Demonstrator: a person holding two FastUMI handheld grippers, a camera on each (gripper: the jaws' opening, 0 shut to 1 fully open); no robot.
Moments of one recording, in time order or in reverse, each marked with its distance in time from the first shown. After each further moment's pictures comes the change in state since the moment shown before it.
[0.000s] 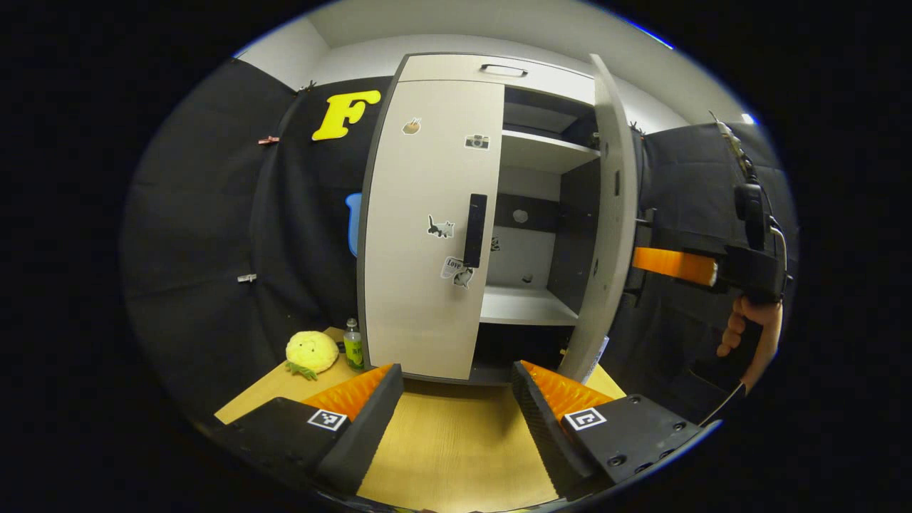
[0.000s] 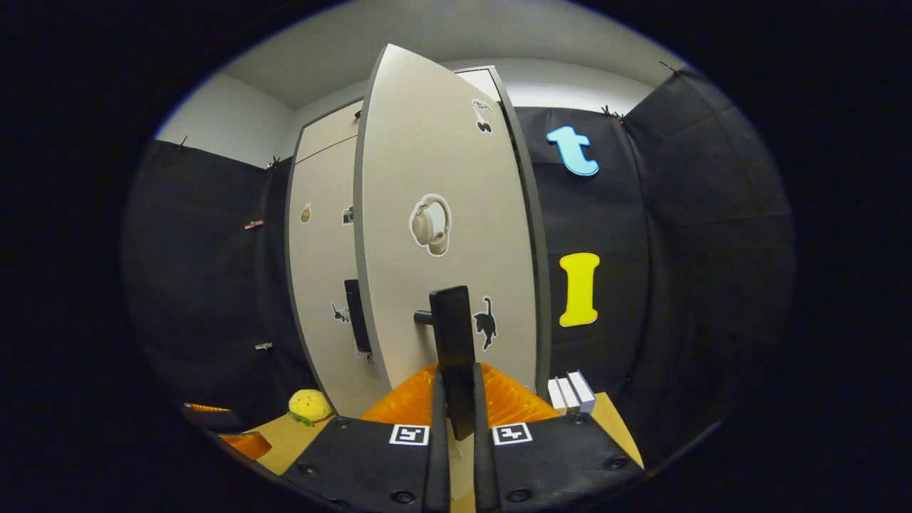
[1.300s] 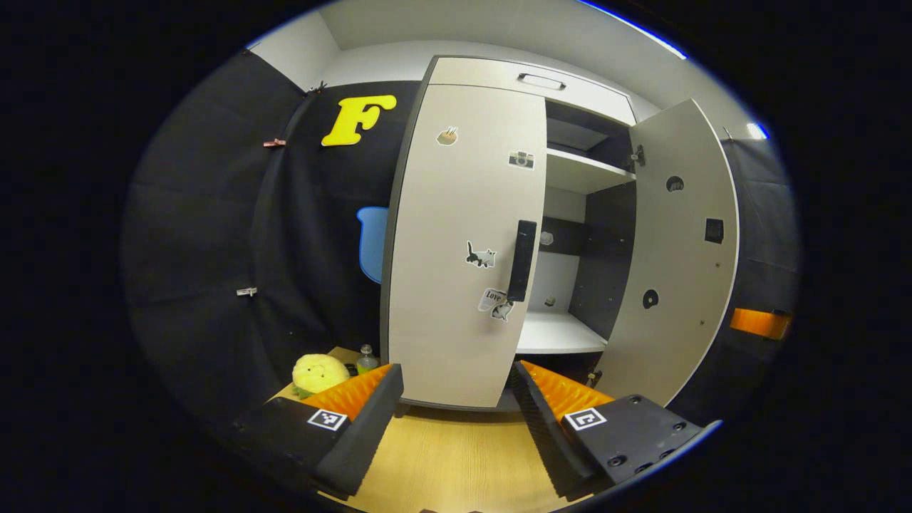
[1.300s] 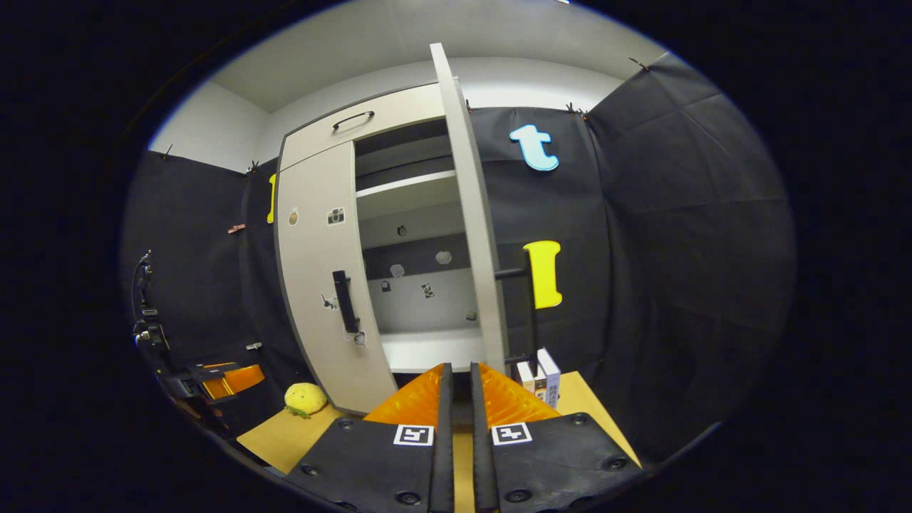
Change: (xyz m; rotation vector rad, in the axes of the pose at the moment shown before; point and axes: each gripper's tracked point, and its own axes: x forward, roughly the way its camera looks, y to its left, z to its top) left arm 0.056 0.084 0.043 0.007 -0.054 -0.035; right arm -0.083 0.002 -0.028 0.089 0.039 -0.108
